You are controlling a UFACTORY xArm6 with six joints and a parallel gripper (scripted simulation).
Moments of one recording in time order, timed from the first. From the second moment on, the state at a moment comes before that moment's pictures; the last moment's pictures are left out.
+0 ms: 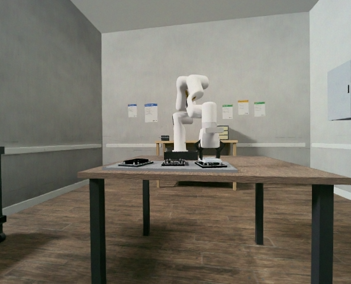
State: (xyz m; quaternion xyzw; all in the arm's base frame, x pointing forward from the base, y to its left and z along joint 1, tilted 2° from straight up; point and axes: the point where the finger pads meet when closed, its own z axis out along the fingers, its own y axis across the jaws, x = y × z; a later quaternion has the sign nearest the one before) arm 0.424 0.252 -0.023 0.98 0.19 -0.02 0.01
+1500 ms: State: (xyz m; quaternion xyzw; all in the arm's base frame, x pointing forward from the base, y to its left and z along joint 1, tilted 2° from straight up) arm 0.425 0.253 0.016 0.98 0.19 -0.02 0.01
